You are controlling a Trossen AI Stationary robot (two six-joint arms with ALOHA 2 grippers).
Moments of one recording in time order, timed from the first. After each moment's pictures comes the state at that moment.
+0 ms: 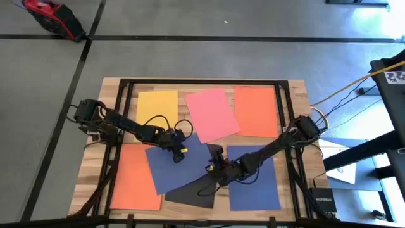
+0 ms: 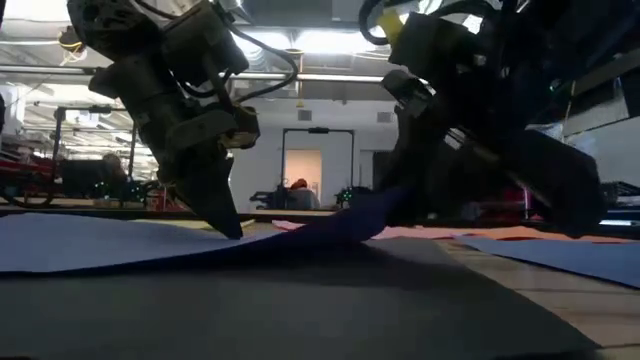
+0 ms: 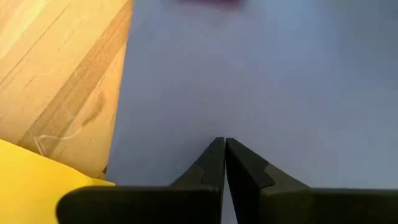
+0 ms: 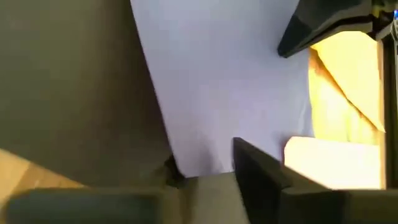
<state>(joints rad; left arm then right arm) -0.13 1.67 0.66 0.02 -0.14 -0.57 0.49 1.92 1.05 -0.17 0.57 -0.21</state>
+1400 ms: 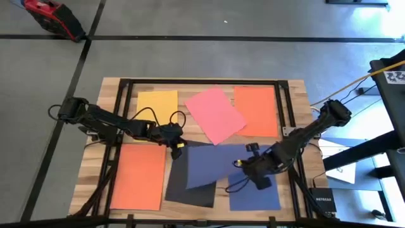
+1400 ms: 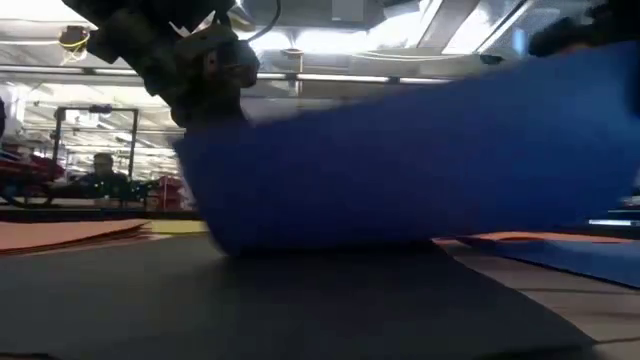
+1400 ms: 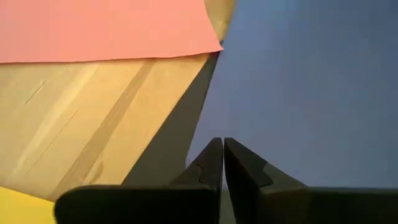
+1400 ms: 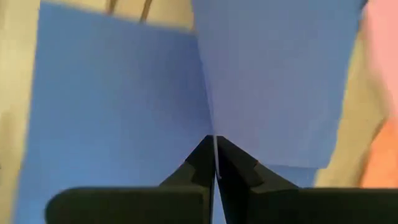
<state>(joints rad) -0.12 1.40 0.66 0.04 -0.15 -0.51 0.63 1.43 1.05 -0.98 0.05 0.44</state>
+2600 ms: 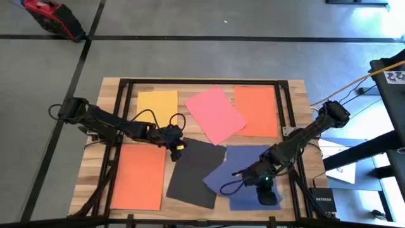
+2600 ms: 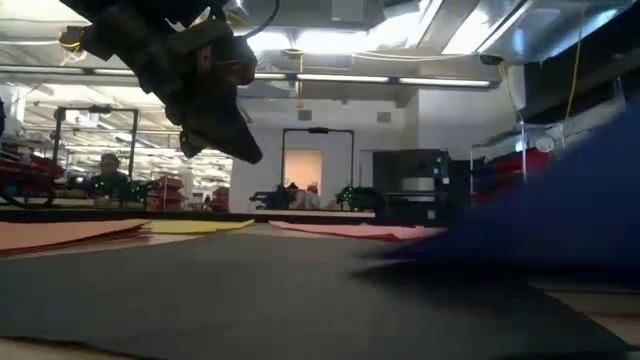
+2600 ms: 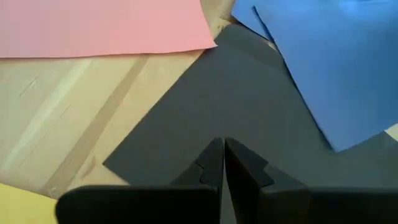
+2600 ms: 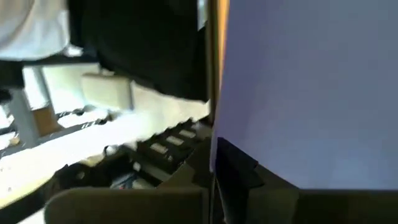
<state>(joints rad) -0.15 1.41 0.66 0.04 -0.17 -0.53 0.62 1.48 1.05 -0.70 -0.57 0.81</state>
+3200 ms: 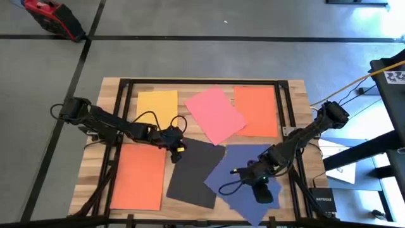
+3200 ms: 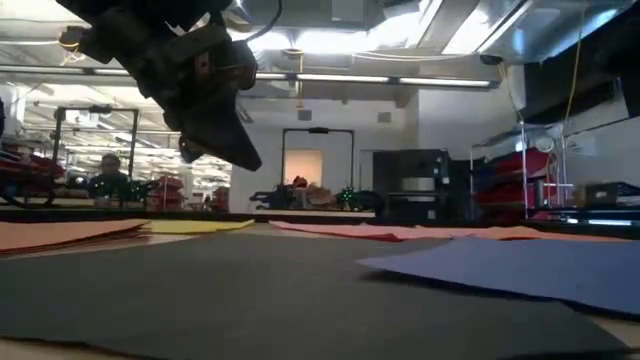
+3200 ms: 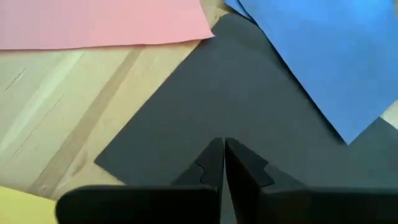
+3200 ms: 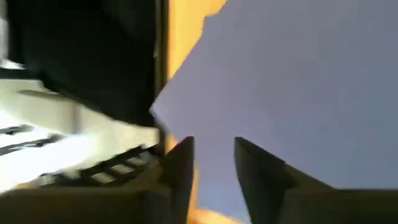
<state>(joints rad) -0.17 1.44 0.66 0.05 -0.17 -0.52 0.60 1.49 1.05 -0.72 -0.30 0.59</state>
